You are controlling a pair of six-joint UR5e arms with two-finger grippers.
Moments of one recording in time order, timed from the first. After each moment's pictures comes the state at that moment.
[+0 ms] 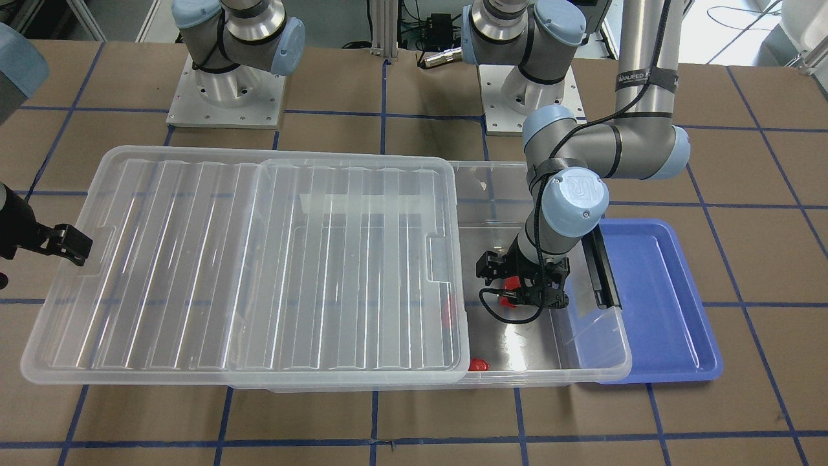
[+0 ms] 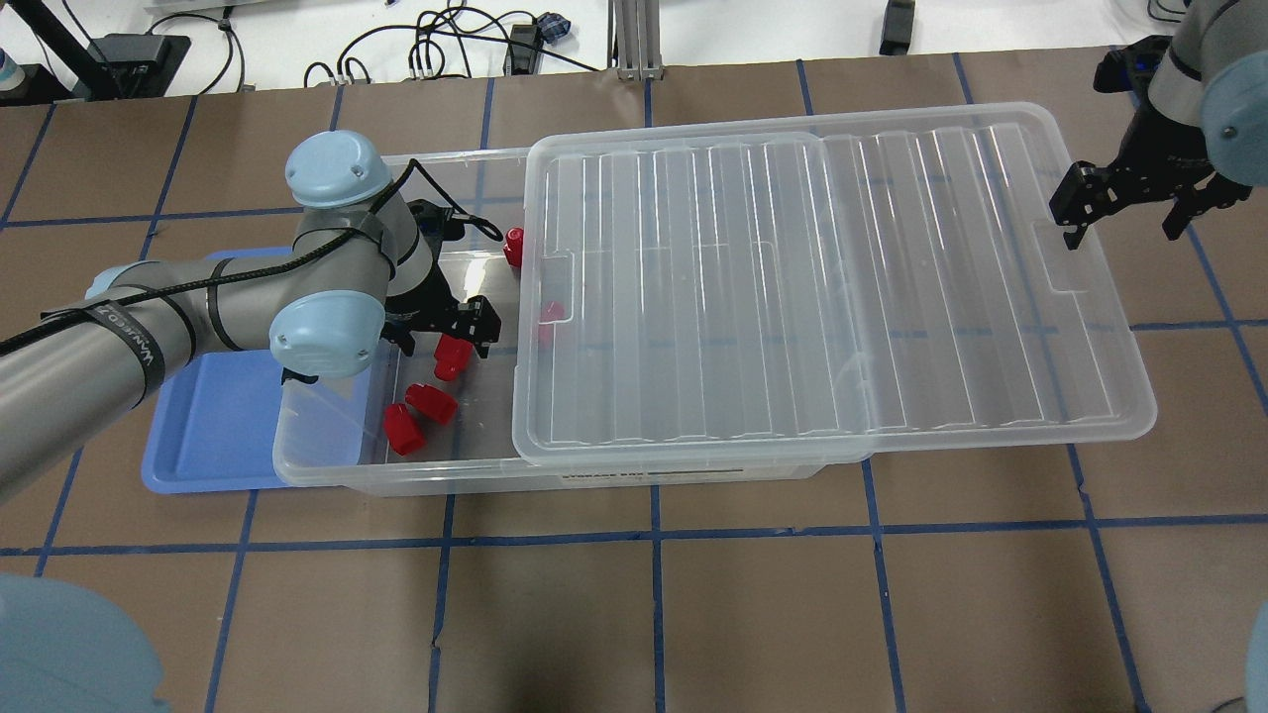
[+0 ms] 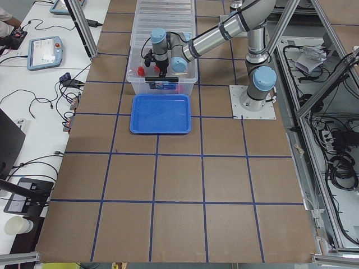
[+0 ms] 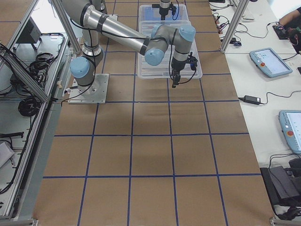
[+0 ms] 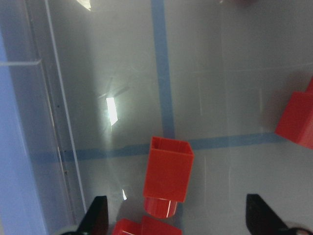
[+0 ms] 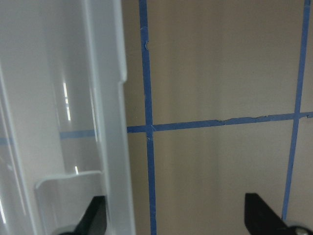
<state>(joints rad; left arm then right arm) -1.57 -1.93 -1.91 -0.93 1.56 0.09 1.23 -1.33 1.64 -1.84 -1.75 -0.30</state>
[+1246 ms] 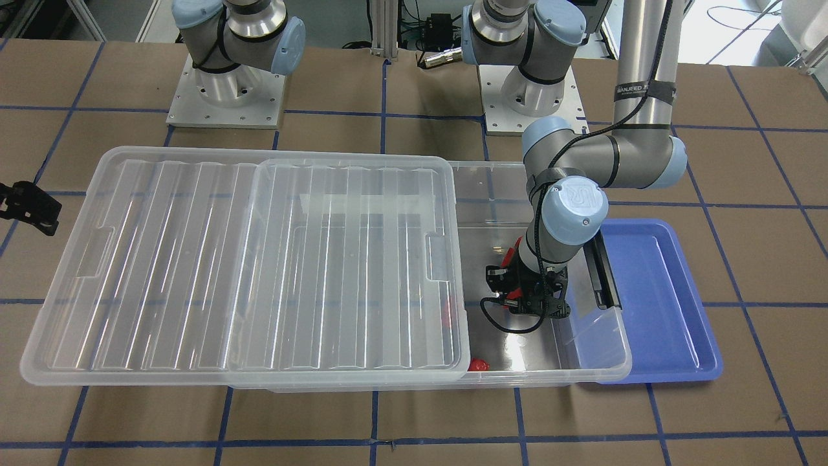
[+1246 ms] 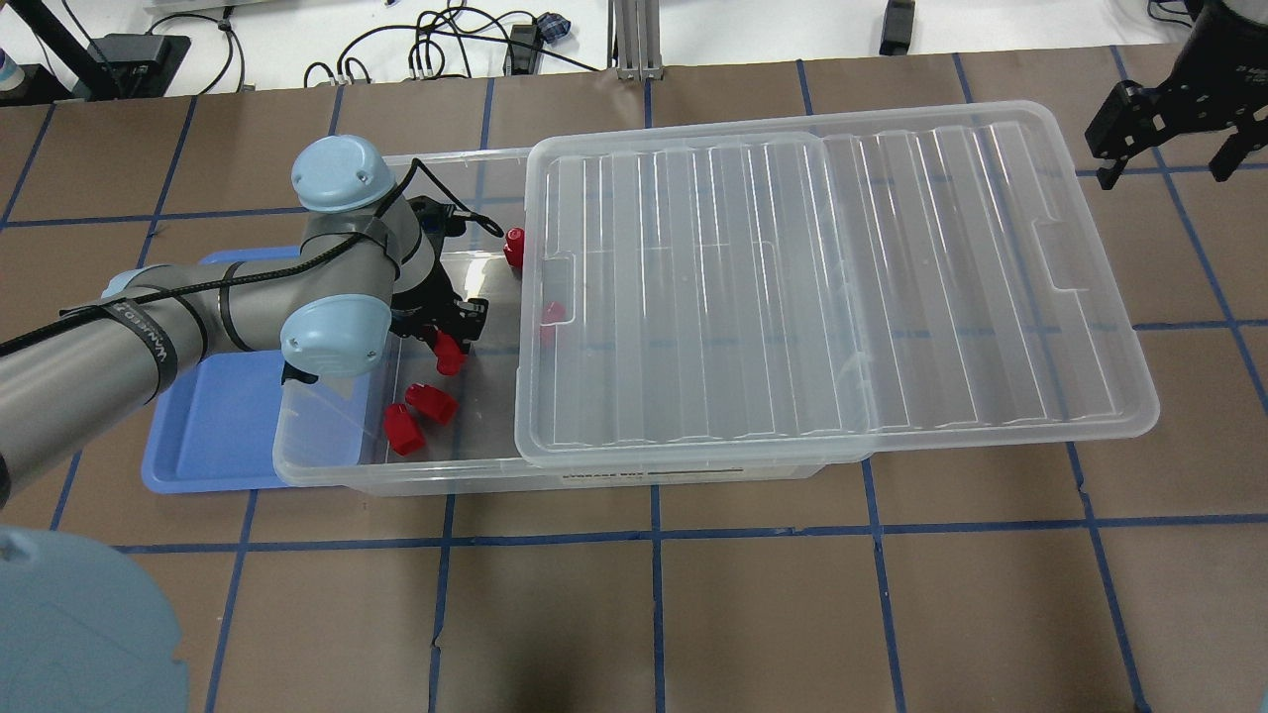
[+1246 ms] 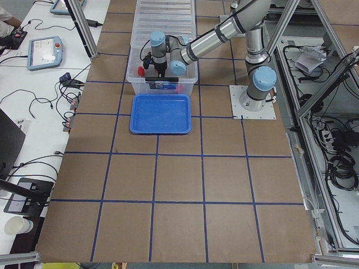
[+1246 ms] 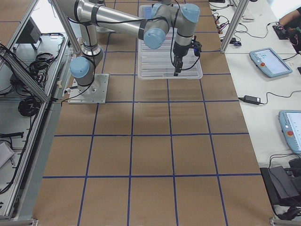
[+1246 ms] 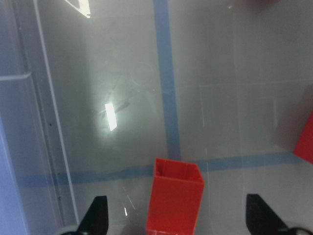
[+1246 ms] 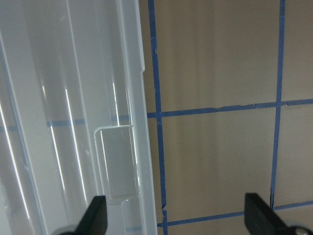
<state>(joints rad) -1.56 -1.95 -1.89 -0.88 1.57 0.10 1.25 -1.40 1.44 -1.57 -1.70 -0.26</state>
